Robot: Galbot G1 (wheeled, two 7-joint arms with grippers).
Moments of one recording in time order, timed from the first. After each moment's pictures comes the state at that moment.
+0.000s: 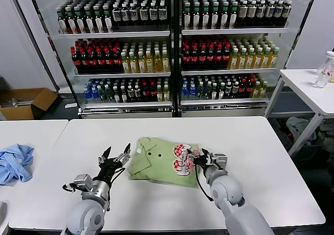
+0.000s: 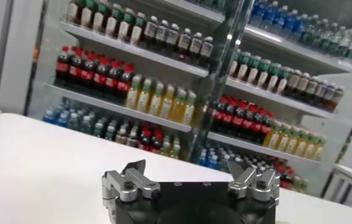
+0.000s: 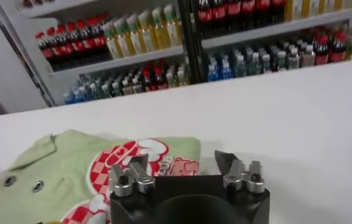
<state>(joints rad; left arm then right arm) 1.26 -1.22 -0.41 -1.91 -0.65 0.18 -0.16 -0.93 1.29 0.16 1.65 0.63 -0.51 0.27</state>
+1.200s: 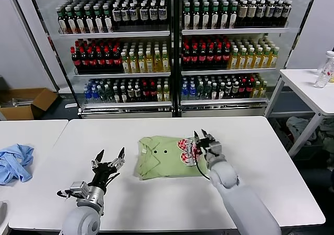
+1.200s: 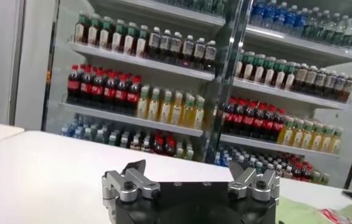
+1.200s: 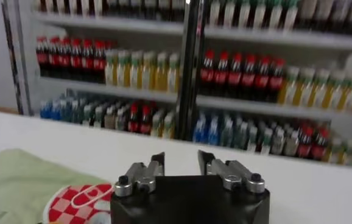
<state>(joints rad) 1.31 -1.19 -0.42 -1.89 -0.56 0.10 -0.15 -0.79 1.24 0.10 1.46 0.32 -0.23 0.16</state>
